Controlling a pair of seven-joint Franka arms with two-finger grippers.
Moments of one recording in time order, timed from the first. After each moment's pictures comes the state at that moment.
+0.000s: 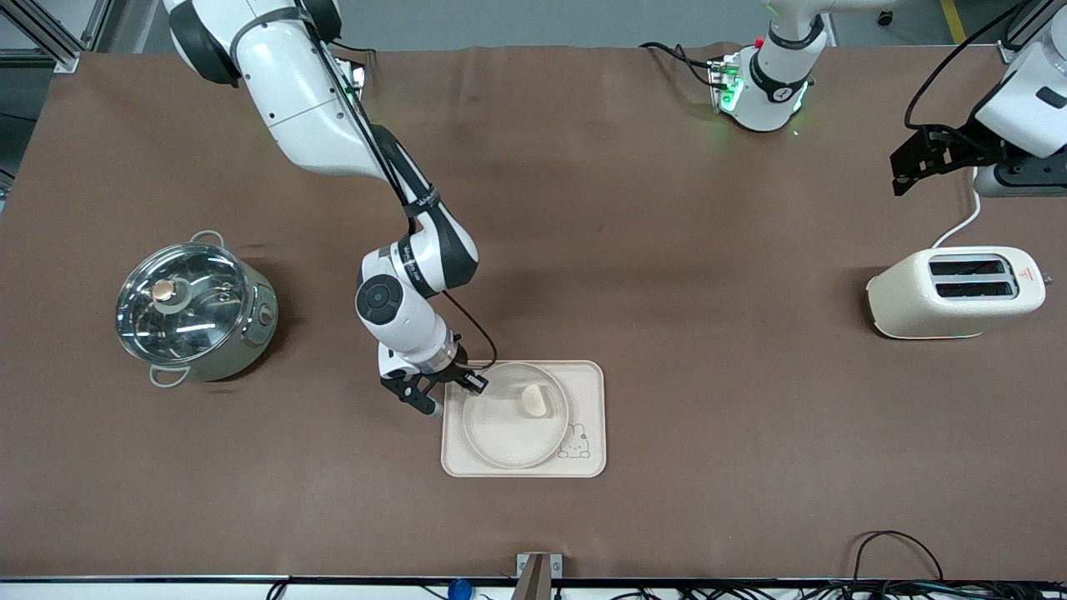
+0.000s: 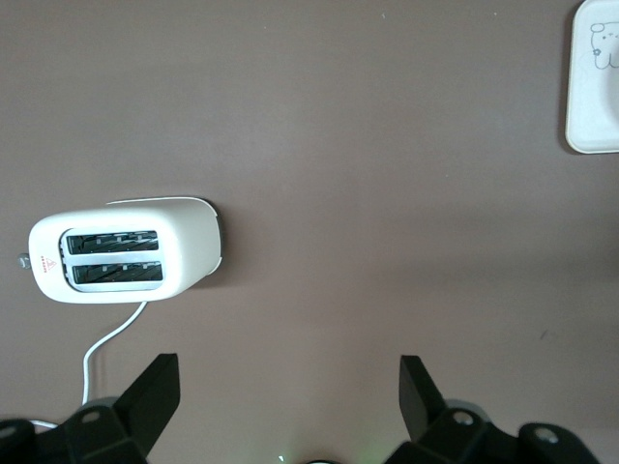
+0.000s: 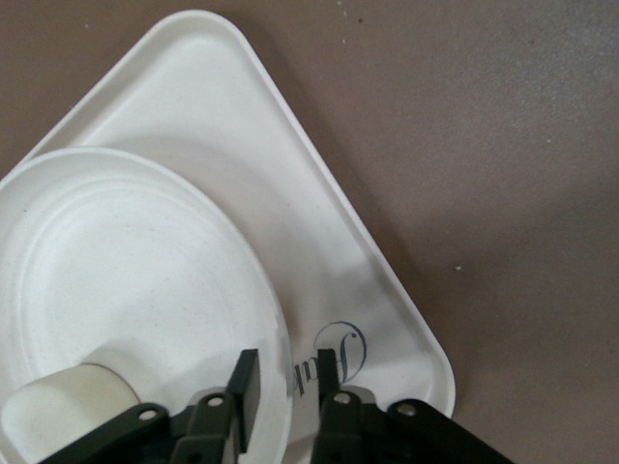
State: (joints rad) left arm -0.04 -0.08 -0.10 -1.60 0.07 1.51 -0.07; right arm 0.57 0.84 -0.06 -1.48 0.31 2.58 0.87
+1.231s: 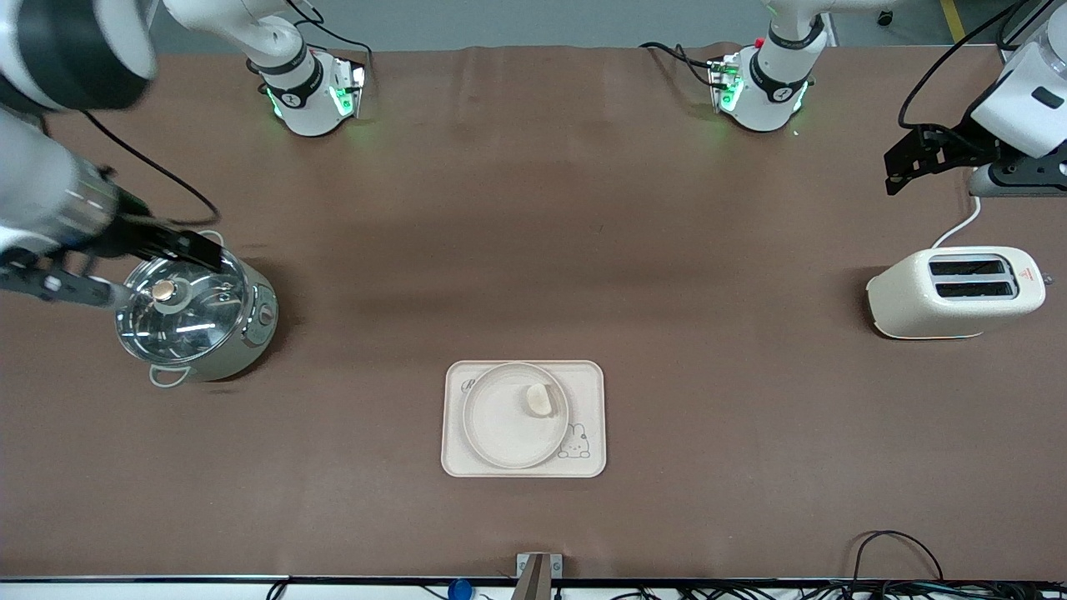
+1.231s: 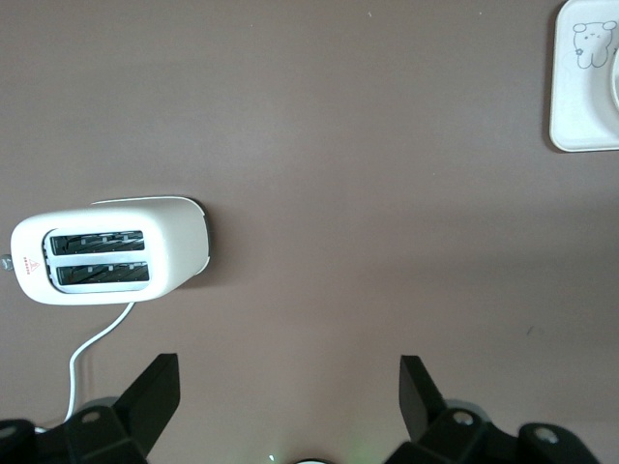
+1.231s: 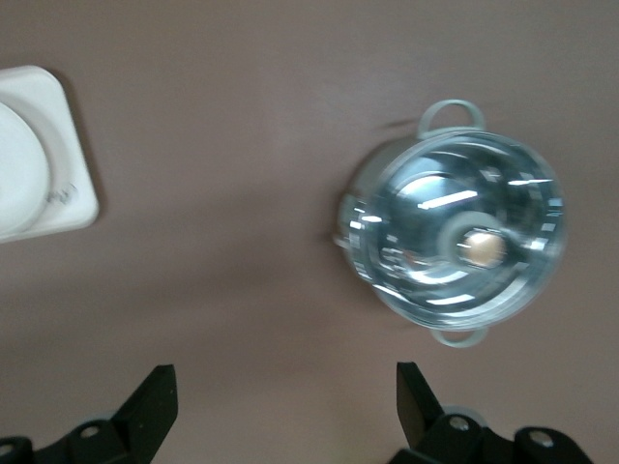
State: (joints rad) left arm -0.04 -0.08 -0.10 -1.60 0.04 1.51 -0.07; right arm 0.33 0.12 -0.28 -1.44 0.02 1.45 0.21
